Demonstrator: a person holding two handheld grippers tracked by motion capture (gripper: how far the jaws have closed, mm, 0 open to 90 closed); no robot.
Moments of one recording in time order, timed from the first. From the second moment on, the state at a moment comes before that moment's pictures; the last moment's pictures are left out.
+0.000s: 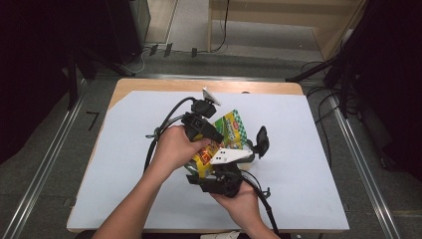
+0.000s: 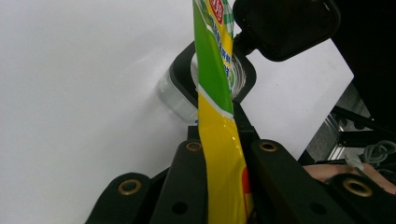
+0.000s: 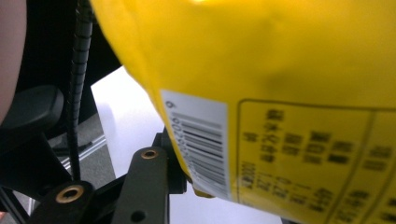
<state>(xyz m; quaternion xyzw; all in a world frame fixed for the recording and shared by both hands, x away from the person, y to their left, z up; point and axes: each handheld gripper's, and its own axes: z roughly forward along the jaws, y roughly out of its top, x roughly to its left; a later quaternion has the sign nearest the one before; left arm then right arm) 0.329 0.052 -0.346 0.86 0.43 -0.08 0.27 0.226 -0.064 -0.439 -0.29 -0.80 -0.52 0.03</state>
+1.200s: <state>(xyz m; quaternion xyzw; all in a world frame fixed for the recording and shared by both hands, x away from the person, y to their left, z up) 0.316 0.058 -0.343 0.86 0.42 -0.04 0.27 0.222 -0.060 -0.440 -0.29 -0.80 -0.52 0.03</state>
